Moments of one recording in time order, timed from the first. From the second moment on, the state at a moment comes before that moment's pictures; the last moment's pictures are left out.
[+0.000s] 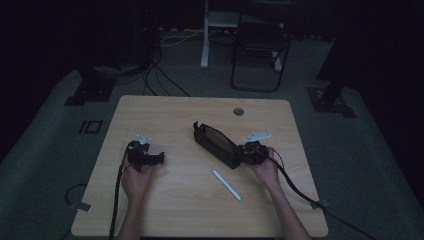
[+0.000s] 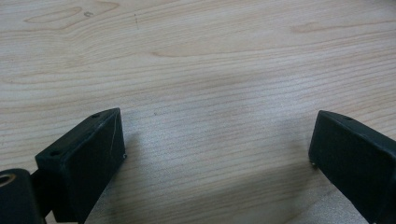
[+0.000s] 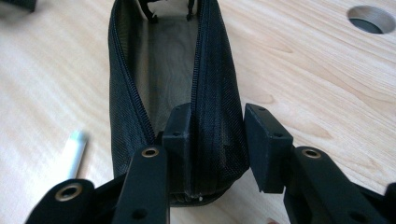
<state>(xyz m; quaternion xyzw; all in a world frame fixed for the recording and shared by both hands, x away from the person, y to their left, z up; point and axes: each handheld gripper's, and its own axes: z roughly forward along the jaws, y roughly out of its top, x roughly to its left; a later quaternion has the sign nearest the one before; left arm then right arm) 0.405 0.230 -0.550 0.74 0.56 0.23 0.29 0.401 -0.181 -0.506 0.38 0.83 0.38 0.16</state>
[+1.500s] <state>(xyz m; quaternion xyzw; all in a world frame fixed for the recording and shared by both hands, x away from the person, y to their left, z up) 0.405 0.230 -0.550 0.74 0.56 0.23 0.29 0.325 -0.196 -0.480 0.31 0.83 0.43 0.19</state>
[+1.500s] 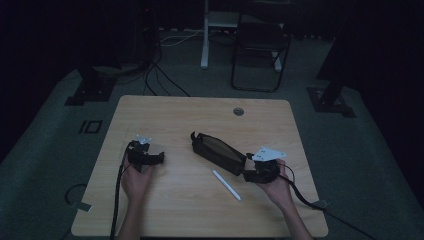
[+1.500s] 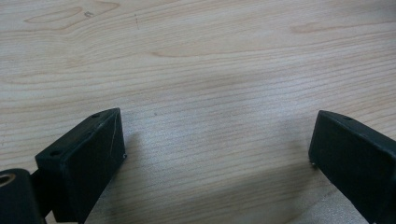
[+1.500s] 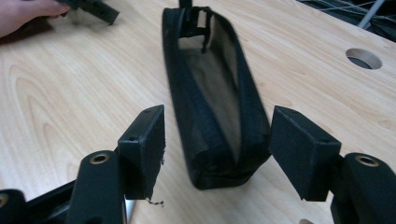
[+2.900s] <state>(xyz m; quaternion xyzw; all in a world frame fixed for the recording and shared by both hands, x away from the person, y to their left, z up) 0.405 0.230 -0.550 0.74 0.56 0.23 0.29 0.305 -0.148 -0.524 0.27 0.87 0.38 0.15</state>
